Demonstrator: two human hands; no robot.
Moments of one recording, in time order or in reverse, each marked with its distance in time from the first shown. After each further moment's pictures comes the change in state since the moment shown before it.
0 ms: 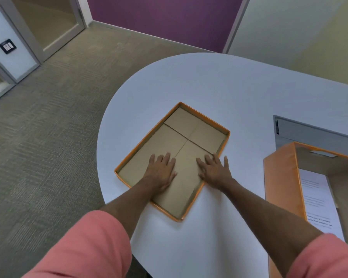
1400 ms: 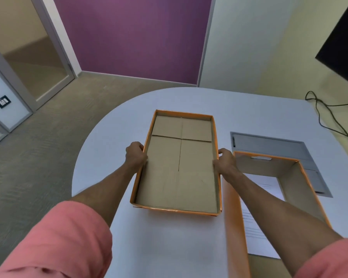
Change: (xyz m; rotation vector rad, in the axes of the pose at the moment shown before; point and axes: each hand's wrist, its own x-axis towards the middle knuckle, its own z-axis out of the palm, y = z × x) left_hand 0.038 0.060 -0.143 -0.862 0.373 -0.529; right_hand -0.084 0.138 -0.094 1.074 0.451 0.443
